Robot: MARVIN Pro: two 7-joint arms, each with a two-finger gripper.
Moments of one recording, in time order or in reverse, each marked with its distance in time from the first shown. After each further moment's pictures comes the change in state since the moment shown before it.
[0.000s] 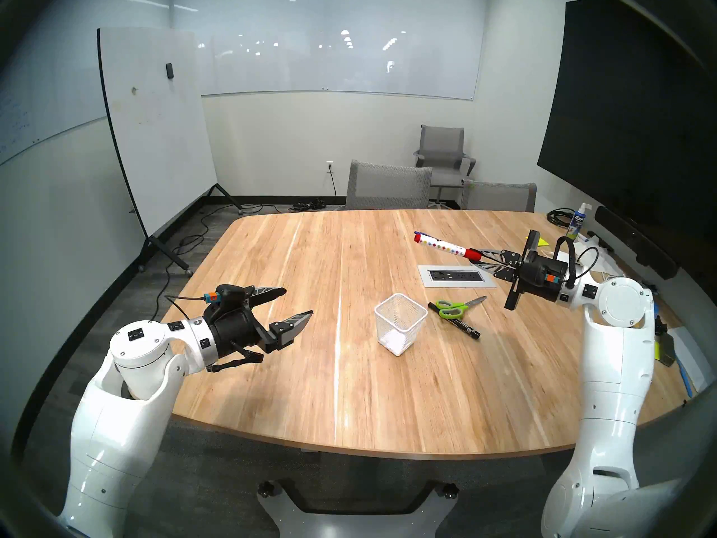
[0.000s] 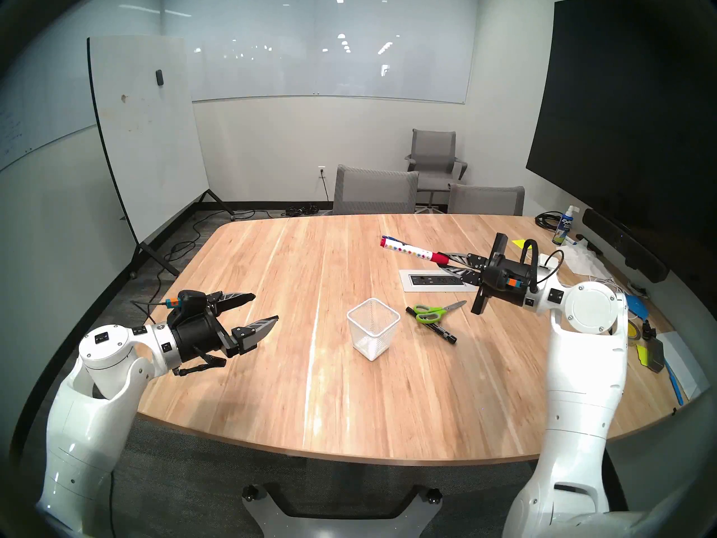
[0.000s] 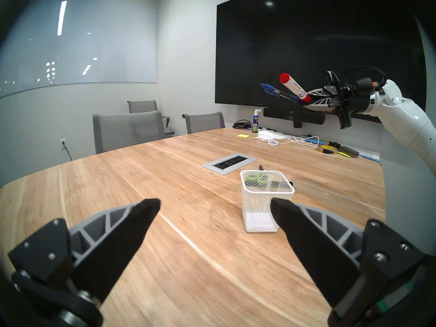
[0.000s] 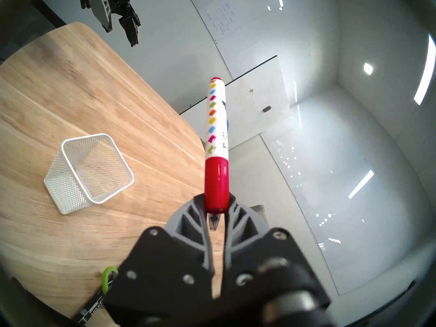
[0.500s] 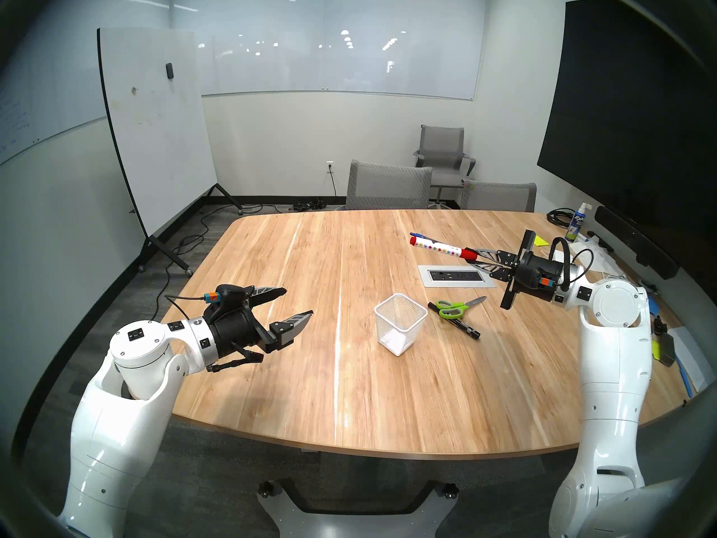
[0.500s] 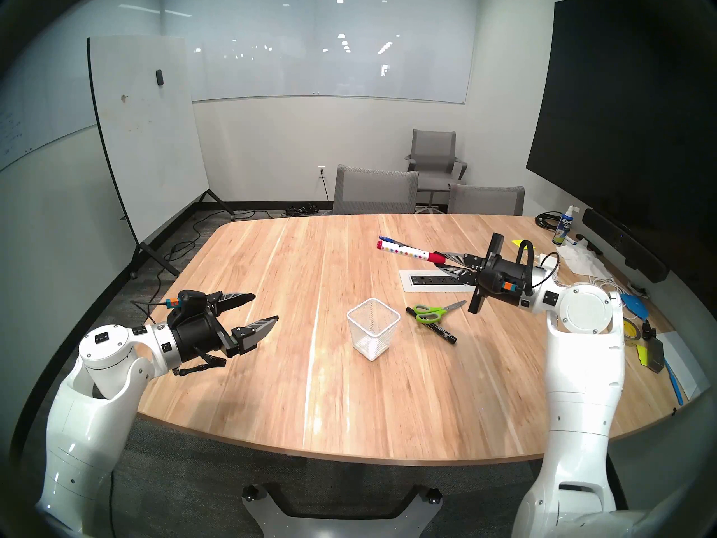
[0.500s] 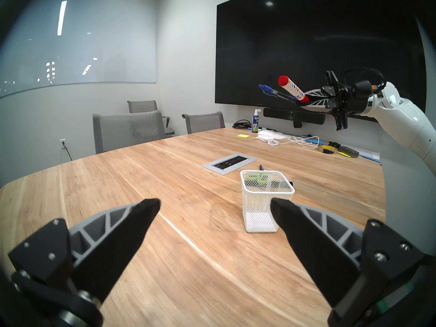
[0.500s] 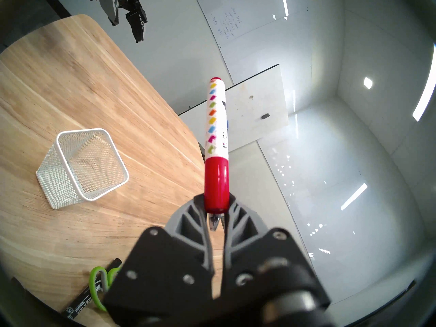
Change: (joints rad) left arm 0.000 0.000 0.000 0.000 0.000 0.000 0.000; right arm -0.009 0.042 -0.041 0.032 -0.003 -0.085 -0.086
